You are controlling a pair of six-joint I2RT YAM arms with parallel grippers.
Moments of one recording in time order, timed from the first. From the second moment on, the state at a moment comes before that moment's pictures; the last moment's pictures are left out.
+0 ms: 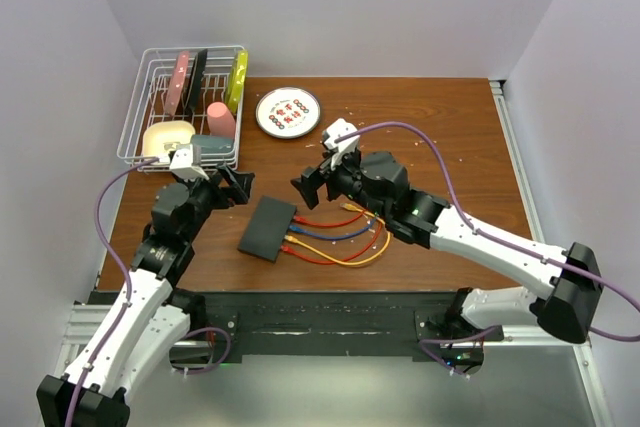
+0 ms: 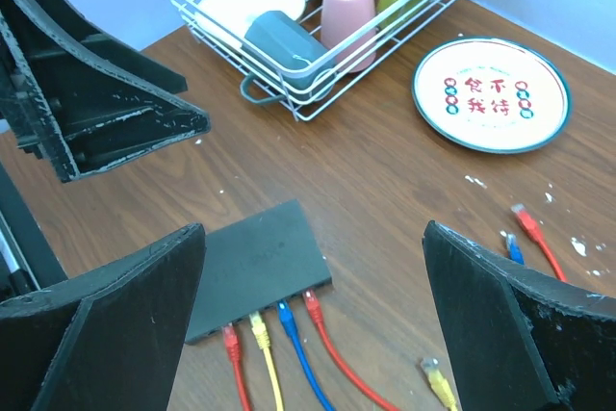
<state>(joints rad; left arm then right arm) -0.28 0.63 0.51 -0.05 0.00 -0.45 0.96 1.26 1.02 0.08 0.13 0.09</state>
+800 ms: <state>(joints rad) -0.28 0.64 0.48 0.02 0.04 -0.47 0.96 1.12 0.89 0.12 0.31 0.21</state>
